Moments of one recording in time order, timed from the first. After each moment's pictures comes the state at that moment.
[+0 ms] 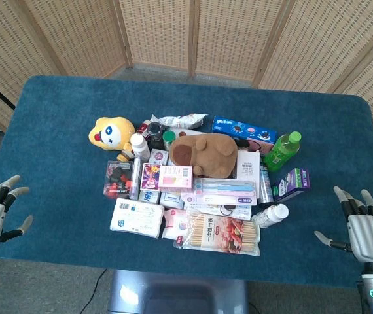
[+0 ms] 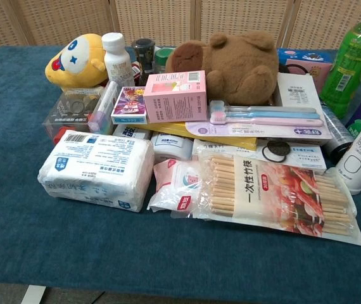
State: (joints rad) left arm -0.12 -1.08 -0.04 -1.71 1.49 1.45 0.07; right arm 0.09 -1.11 0.07 -1.69 -1.44 1.45 -0.16
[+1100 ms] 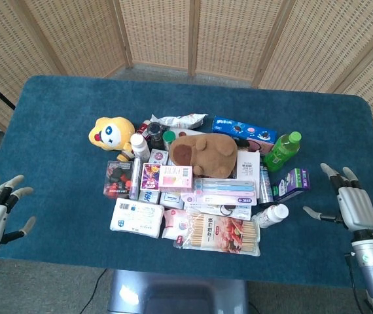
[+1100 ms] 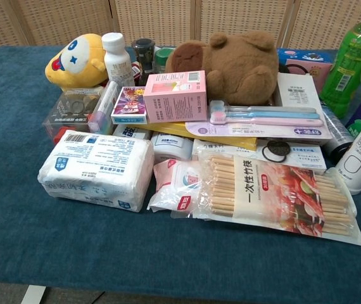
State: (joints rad) left arm -0.12 -1.03 -0.03 -1.79 1.52 1.47 0.10; right arm 0.26 -1.16 0.16 -1.50 -1.39 1.23 0.19
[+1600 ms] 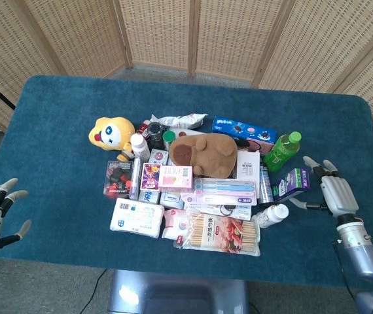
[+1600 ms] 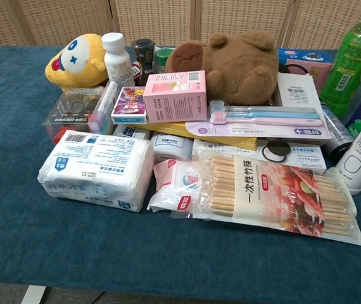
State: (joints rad) left arm -0.09 -1.02 -0.02 -1.81 1.52 1.50 0.12; right arm 0.37 -1.22 0.18 -1.41 -1.36 1.09 0.29
